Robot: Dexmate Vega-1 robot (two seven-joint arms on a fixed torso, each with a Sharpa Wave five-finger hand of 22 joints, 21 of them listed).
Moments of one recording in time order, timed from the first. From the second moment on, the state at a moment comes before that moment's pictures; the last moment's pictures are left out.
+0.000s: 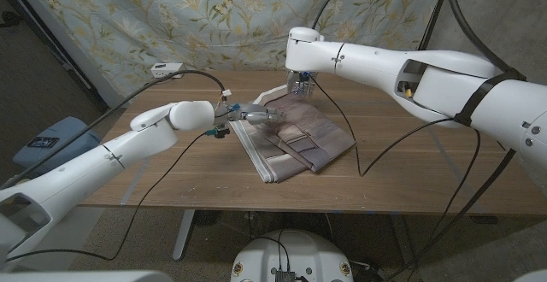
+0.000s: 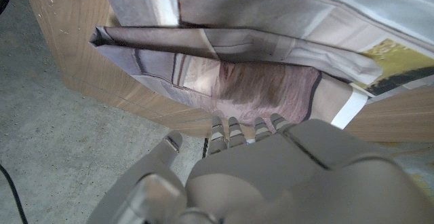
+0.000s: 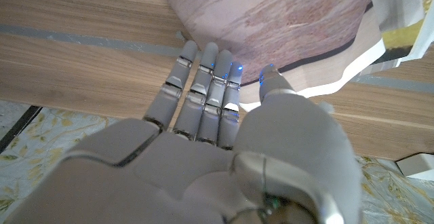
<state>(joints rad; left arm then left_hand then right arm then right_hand) 0.65 0.90 0.65 -1.84 0.18 -0.02 -0.47 0.10 0.14 0.64 0.10 0.18 0.07 -0.07 0.18 0.17 0.00 -0.04 0.20 0.17 -0.12 0.08 0.18 0.17 -0.17 0.09 0.21 0.18 0.23 -0.20 -1.39 -1.25 0.04 -1.19 0.39 1.00 0.11 0.23 -0.08 0.19 0.72 0.10 0.39 0.35 0.69 0.08 0.67 0.58 0.80 -0.03 0.24 0.65 0.65 0.10 0.37 0.18</state>
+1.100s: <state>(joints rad) 0.53 0.83 0.77 -1.61 0.22 -0.15 -0.58 0.10 0.13 0.64 0.09 0.18 0.08 -0.07 0.18 0.17 0.03 -0.05 0.20 0.17 -0.08 0.07 0.18 0.17 -0.17 0.09 0.21 0.18 0.09 -0.32 -1.25 -1.42 0.07 -1.18 0.10 0.87 0.13 0.21 -0.04 0.18 0.70 0.06 0.35 0.32 0.69 0.06 0.63 0.53 0.79 -0.04 0.22 0.62 0.64 0.07 0.35 0.18</state>
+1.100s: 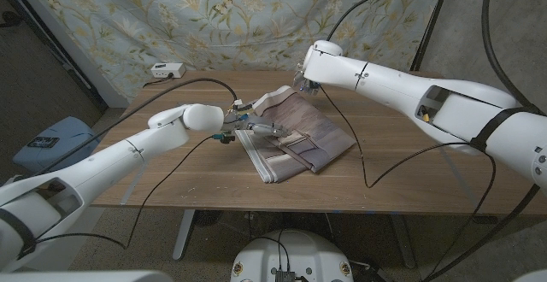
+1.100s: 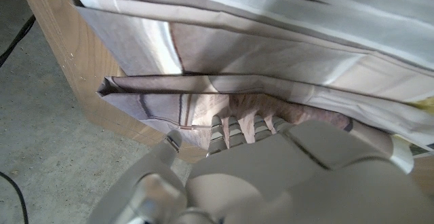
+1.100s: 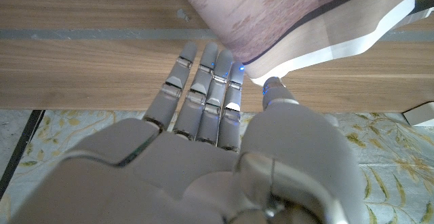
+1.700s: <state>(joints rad) 0.49 0.81 0.77 -1.48 0.19 -0.42 -0.62 0.10 0.13 0.64 0.08 0.18 0.09 -0.08 0.18 0.17 0.06 -0.06 0.21 0.17 -0.06 0.05 0.18 0.17 -0.13 0.08 0.22 0.18 -0.02 -0.39 -1.16 -1.53 0.09 -1.18 0.02 0.85 0.14 0.22 -0.03 0.18 0.69 0.06 0.33 0.31 0.67 0.05 0.62 0.51 0.78 -0.05 0.21 0.61 0.63 0.07 0.34 0.18</state>
